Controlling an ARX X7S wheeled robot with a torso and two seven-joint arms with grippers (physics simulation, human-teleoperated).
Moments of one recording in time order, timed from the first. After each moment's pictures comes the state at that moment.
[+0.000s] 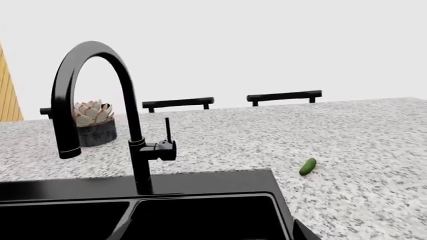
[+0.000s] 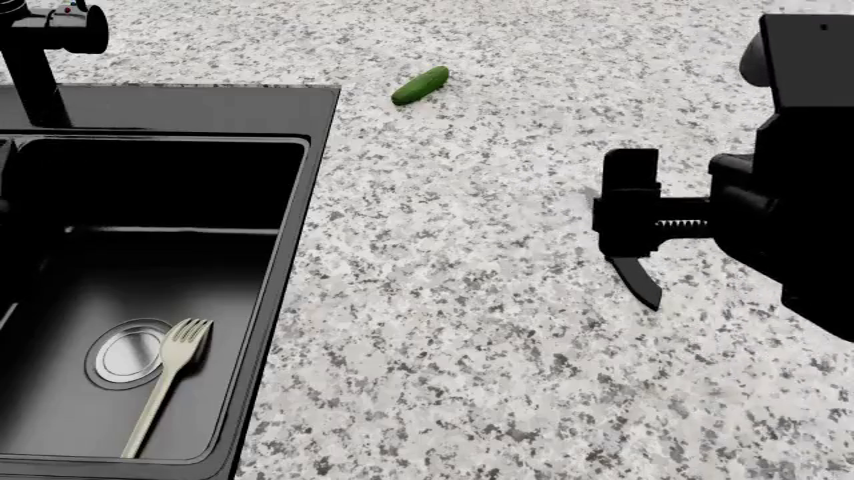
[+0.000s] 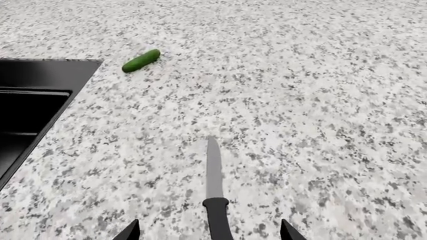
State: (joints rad) left arm -0.85 -0.60 -0.08 0.67 -1.43 -1.27 -0.95; right arm 1.25 0.53 -0.16 0.19 0.91 1.46 0.24
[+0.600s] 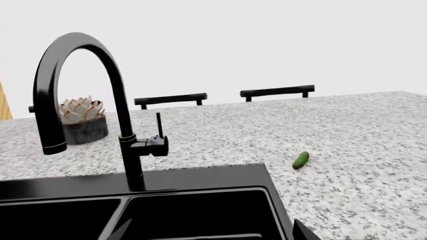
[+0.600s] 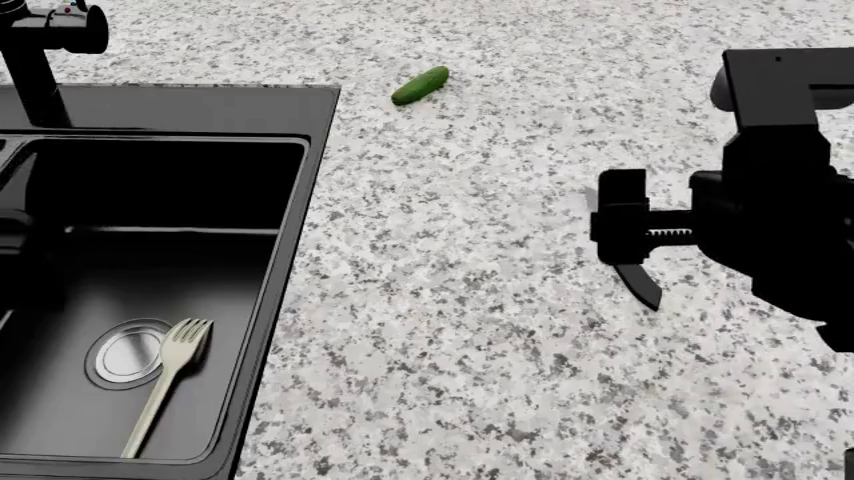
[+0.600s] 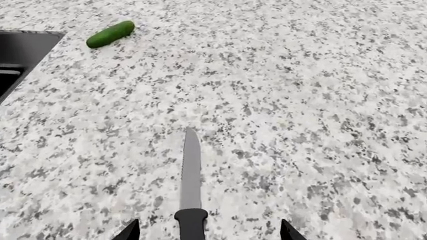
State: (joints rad) left arm -0.81 -0.61 -0.03 0.67 -1.35 -1.22 -0.88; right arm 1.32 0.49 -0.43 0.55 0.72 1.17 0.01
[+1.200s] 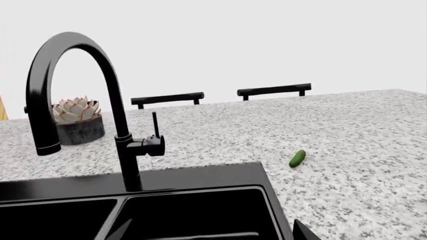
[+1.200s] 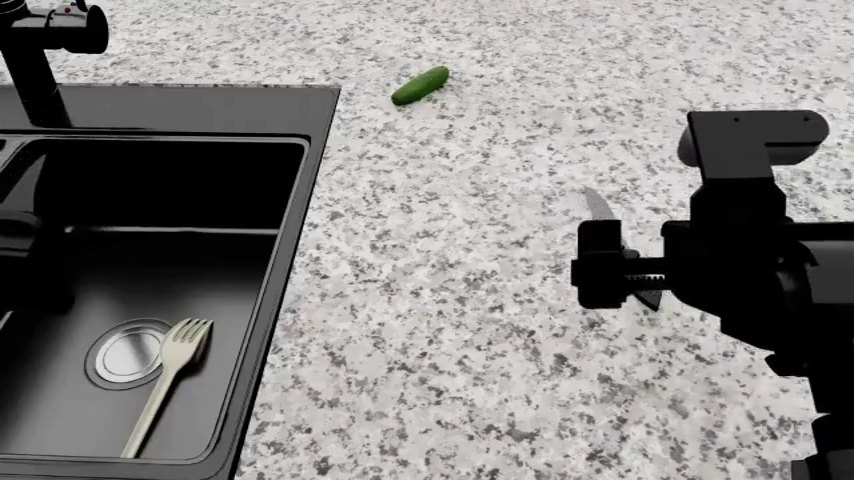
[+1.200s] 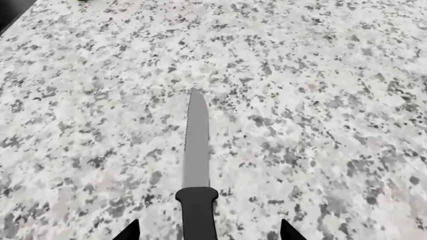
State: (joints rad) left arm -0.82 -0.61 -0.01 0.67 -1.36 -1.21 -0.88; right arm 1.30 0.43 -0.51 0.75 0.66 1.04 -0.09
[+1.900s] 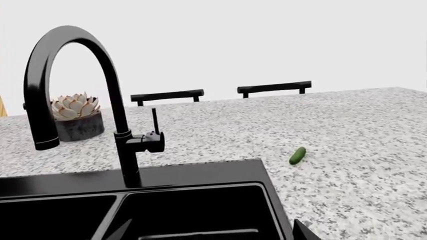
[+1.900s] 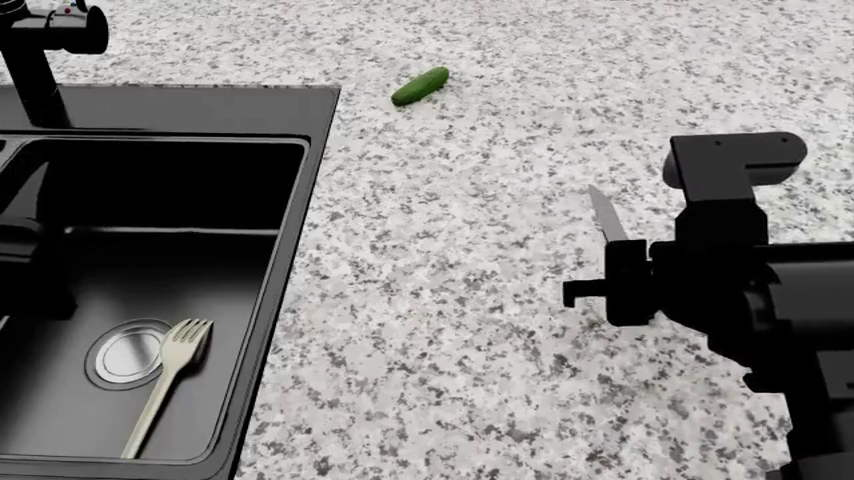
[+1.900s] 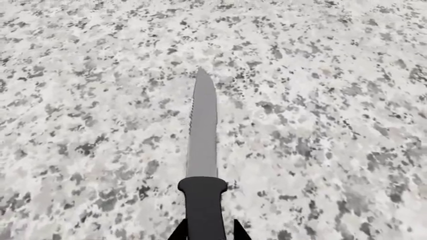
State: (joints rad) left arm -0.80 -0.63 0.00 0.66 -1.34 -1.18 -0.87; right arm 1.28 0.40 -0.54 0.82 0.62 0.97 -0.14
